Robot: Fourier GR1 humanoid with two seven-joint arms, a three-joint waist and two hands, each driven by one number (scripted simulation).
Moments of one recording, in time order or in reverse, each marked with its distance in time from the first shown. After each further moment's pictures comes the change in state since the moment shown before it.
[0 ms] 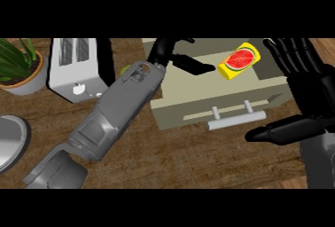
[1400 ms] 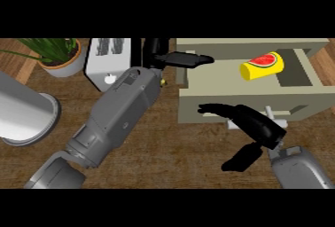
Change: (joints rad) left arm 0.094 0.001 0.073 -0.123 0.330 0.010 -0.290; right arm 0.095 -0.144 0.409 0.187 0.465 0.200 -0.013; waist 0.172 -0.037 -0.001
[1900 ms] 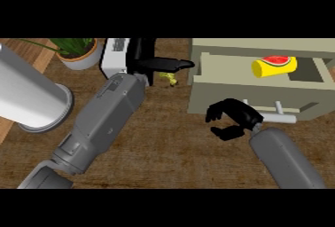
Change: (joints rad) left arm 0.128 0.064 0.015 -0.119 0.005 -0.070 -0.006; right arm -0.187 0.058 0.026 0.580 0.214 -0.158 -0.246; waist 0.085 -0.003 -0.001
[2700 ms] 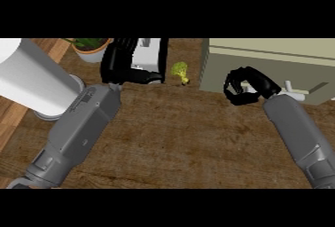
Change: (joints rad) left arm 0.181 0.121 -0.016 -0.169 0.010 -0.125 0.049; right arm -0.300 -0.028 -0.246 0.462 -0.089 -0.087 -0.243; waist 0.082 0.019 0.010
